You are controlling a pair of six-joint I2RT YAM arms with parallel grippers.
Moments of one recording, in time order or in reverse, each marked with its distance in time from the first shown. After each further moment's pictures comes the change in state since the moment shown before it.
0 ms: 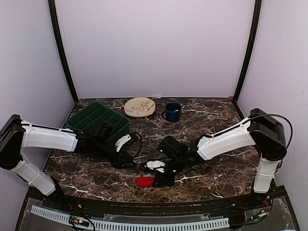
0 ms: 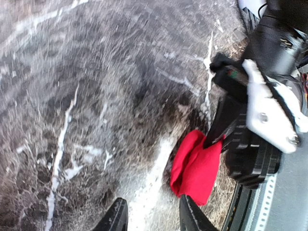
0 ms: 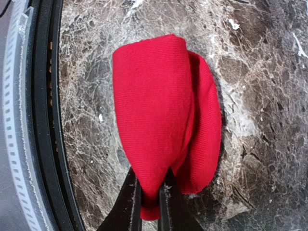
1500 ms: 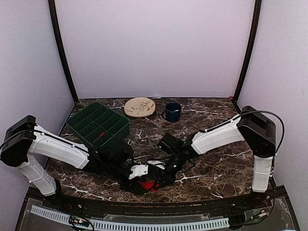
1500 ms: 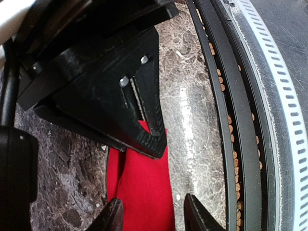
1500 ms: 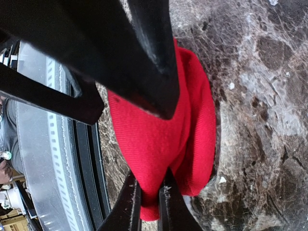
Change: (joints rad) left arm -0.347 0.090 -0.047 0.153 -0.167 0.335; right arm -0.079 0.106 0.097 -0.148 -0.312 0.014
